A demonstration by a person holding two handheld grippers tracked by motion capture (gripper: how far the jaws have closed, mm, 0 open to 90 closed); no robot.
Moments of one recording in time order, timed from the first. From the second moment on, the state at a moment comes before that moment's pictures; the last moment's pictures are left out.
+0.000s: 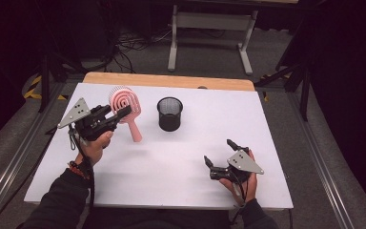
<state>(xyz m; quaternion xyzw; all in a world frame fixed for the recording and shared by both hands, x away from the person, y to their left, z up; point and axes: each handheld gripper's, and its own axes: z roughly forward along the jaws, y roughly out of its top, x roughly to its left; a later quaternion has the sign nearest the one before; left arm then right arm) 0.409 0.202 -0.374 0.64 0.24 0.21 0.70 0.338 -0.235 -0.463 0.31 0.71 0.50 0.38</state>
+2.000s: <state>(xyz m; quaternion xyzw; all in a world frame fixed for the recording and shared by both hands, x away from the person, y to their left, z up) 0.472 0.106 -0.311 0.66 0.20 0.23 0.68 0.337 -0.244 -0.458 0.32 0.70 0.52 0.38</state>
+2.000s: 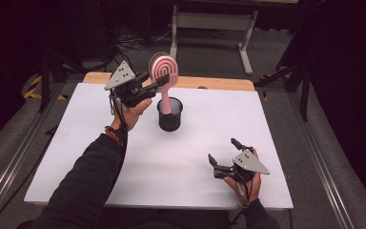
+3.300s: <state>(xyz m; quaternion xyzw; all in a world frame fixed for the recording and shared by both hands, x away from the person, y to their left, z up) 0.503 0.085 -0.364 0.68 0.25 0.19 0.66 0.336 -0.243 -0.459 0.31 0.70 0.51 0.39</state>
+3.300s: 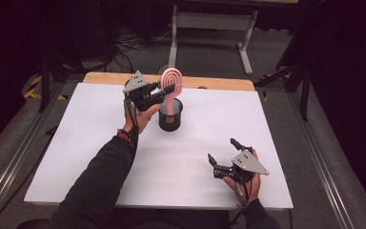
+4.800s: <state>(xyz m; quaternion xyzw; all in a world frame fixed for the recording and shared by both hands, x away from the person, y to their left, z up) 0.513 0.082 -0.392 0.69 0.28 0.17 0.64 0.338 -0.242 -0.461 0.32 0.71 0.51 0.38</state>
